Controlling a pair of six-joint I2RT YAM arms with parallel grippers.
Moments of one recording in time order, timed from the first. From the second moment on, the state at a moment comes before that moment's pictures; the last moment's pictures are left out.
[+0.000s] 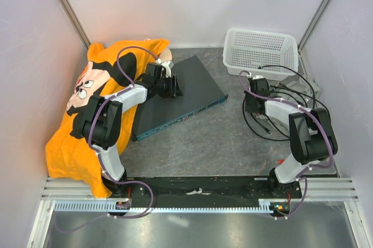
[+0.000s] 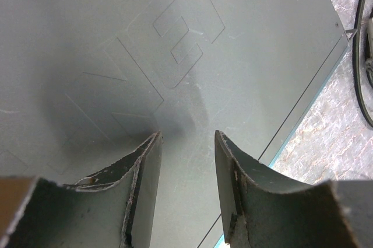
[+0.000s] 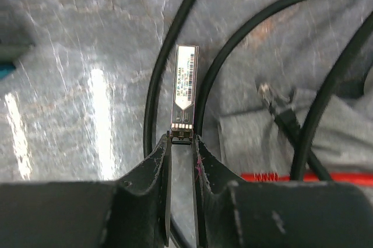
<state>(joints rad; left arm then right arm) -0.35 1.85 1.19 -0.10 0.34 -0.33 0.18 1.62 0.84 -0.14 0.12 0.18</state>
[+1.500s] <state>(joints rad) -0.36 1.77 1.12 -0.20 0.36 -0.33 0.72 1.60 1.07 -0.24 -0.07 0.14</state>
